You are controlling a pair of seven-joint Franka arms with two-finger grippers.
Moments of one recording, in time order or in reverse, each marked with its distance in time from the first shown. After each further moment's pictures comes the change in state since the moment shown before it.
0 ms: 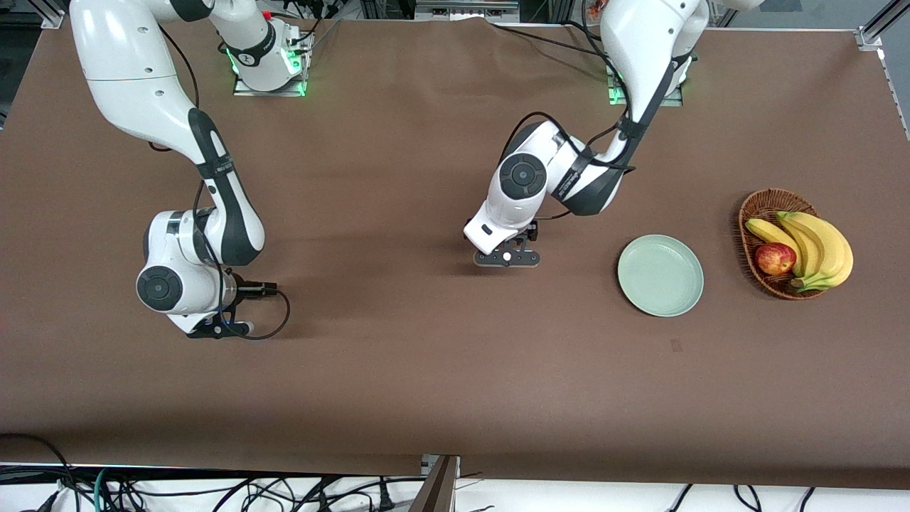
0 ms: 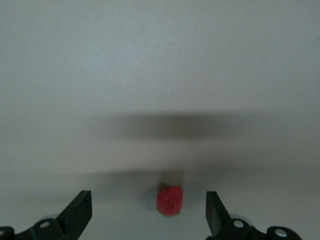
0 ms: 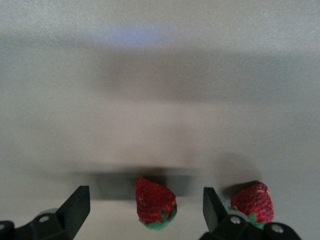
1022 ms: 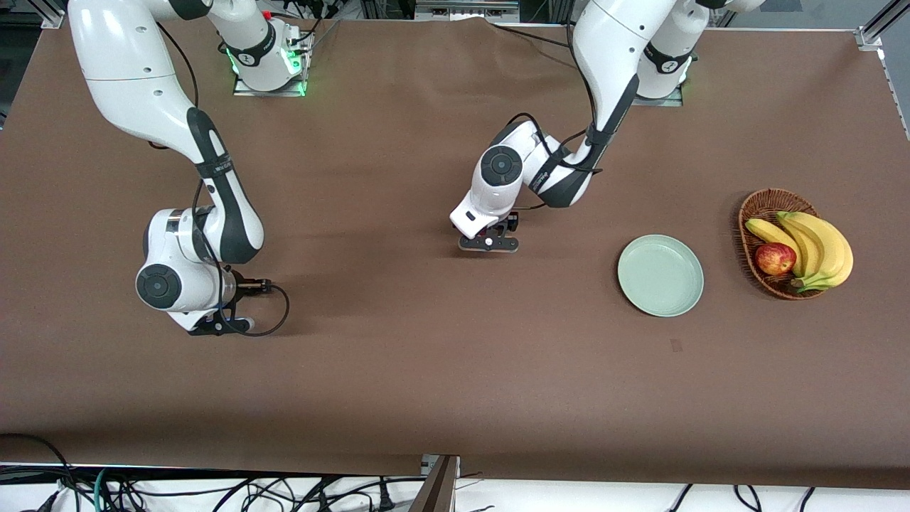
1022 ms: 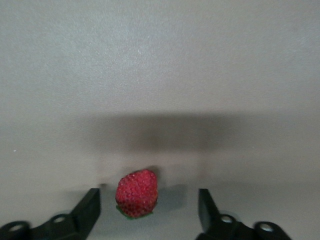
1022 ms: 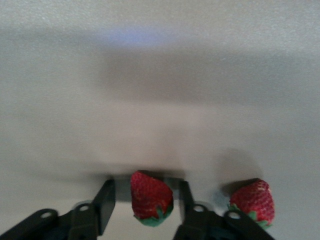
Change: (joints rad) left arm -0.072 0.048 -0.008 -0.104 0.002 0.179 -0.044; right arm -0.008 -0.009 -0.002 -0.023 0.009 0.005 -0.039
